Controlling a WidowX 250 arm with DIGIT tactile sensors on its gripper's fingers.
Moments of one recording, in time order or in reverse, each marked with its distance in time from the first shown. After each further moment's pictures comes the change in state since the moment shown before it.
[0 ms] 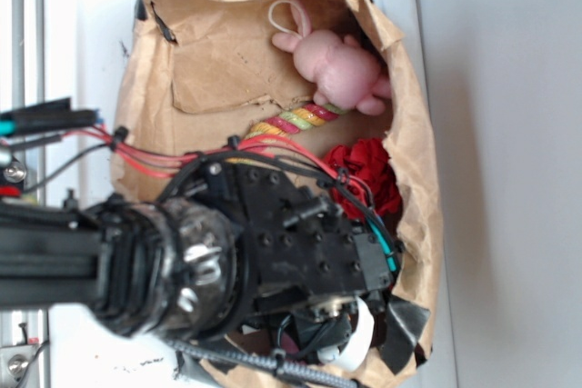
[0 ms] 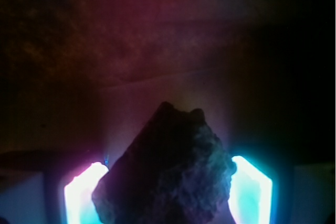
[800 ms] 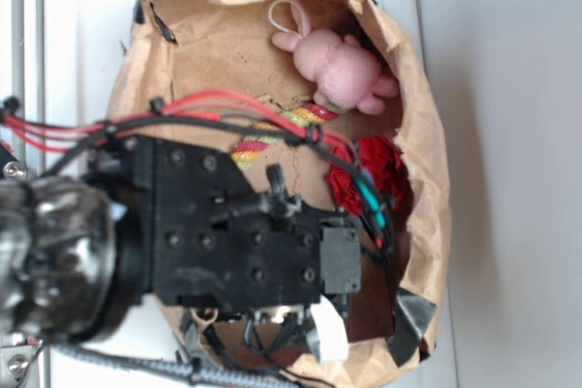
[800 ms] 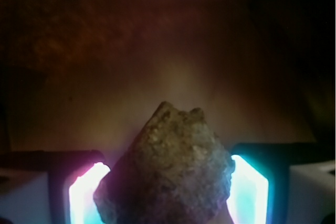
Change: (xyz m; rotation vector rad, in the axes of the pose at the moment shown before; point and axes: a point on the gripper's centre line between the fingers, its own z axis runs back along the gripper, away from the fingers) arm -0.036 0.007 0.051 0.140 0.163 0.317
